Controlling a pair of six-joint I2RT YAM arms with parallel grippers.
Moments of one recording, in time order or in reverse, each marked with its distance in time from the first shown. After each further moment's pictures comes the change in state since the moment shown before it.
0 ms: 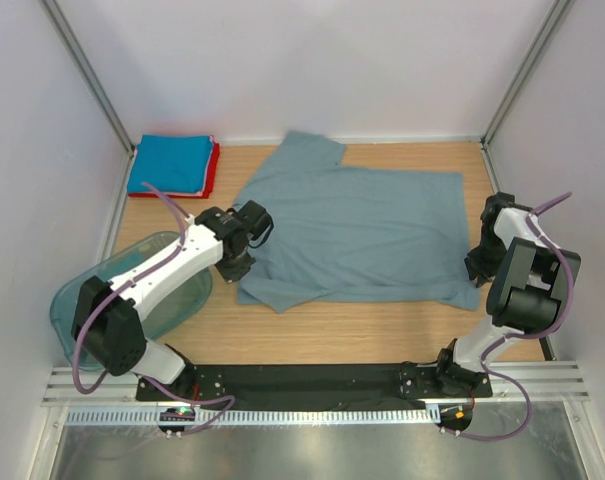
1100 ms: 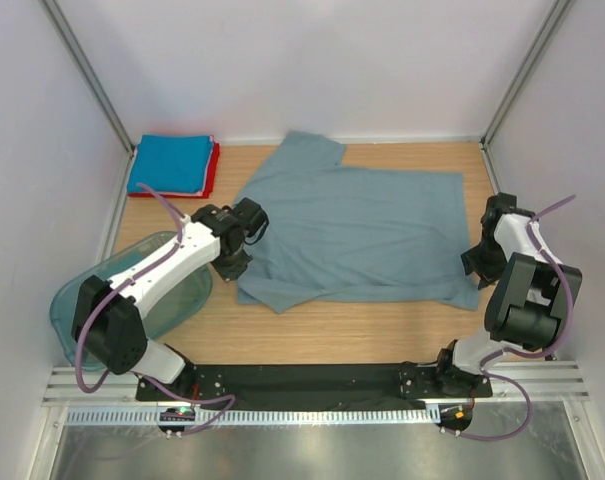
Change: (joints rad) left arm 0.038 0.003 0.000 -0.003 0.015 -0.003; right arm 0.015 -0.116 -0.061 0.012 -0.029 0.002
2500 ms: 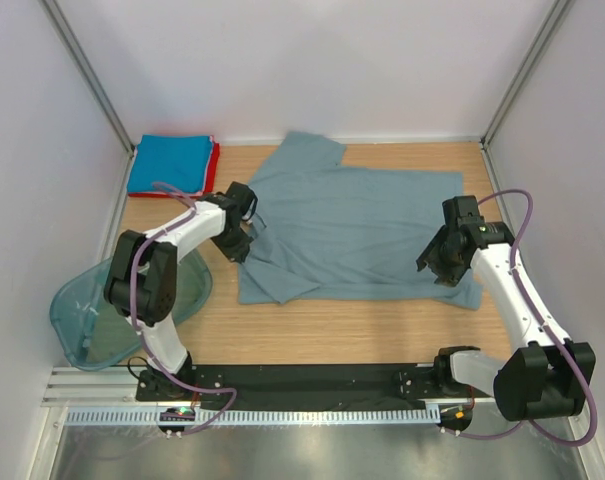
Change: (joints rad) left arm 0.220 0.312 0.029 0.358 0.167 0.185; right arm 0.407 -0.389 -0.043 -0.111 -0.226 -0.053
